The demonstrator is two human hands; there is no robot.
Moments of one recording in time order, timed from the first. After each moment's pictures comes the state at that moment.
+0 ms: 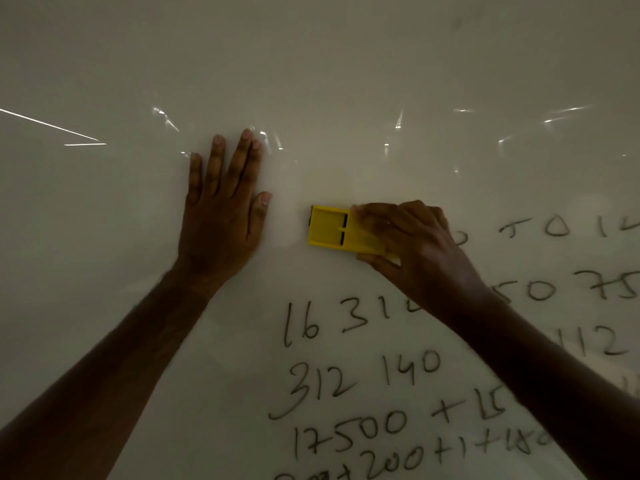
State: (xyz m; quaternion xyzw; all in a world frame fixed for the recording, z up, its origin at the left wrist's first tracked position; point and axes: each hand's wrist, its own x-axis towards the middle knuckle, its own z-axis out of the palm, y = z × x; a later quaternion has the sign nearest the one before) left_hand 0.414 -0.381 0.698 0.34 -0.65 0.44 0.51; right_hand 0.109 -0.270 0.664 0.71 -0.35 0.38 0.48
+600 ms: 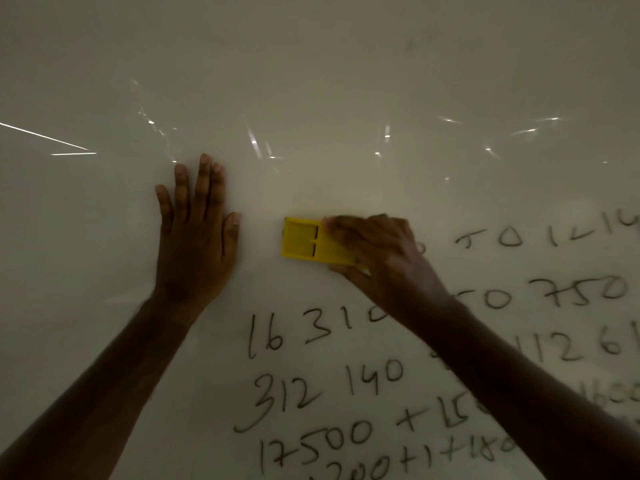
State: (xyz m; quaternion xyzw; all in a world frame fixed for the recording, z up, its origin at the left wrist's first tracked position) left_hand 0.392 -0.376 0.681 0.38 -0.64 0.40 0.53; right_hand 0.091 -0.272 0.665 0.72 -0.33 0.39 0.46
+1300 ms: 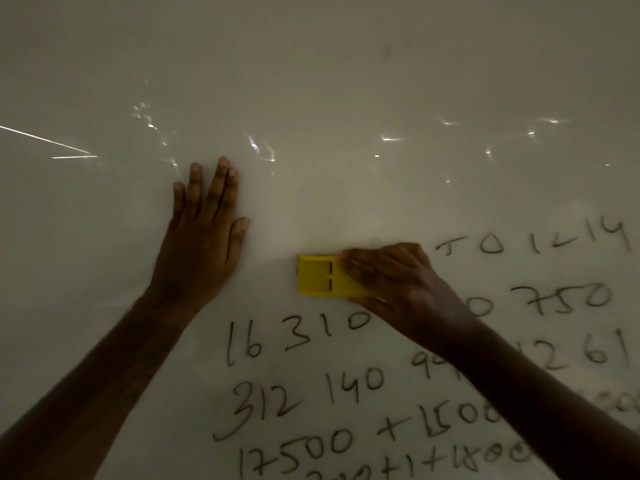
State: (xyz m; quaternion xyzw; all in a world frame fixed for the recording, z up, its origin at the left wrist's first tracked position) left_hand 0.361 -0.364 0.694 0.36 -0.68 0.43 0.48; right_hand 0.027 -0.259 0.645 0.75 -0.29 0.34 0.49
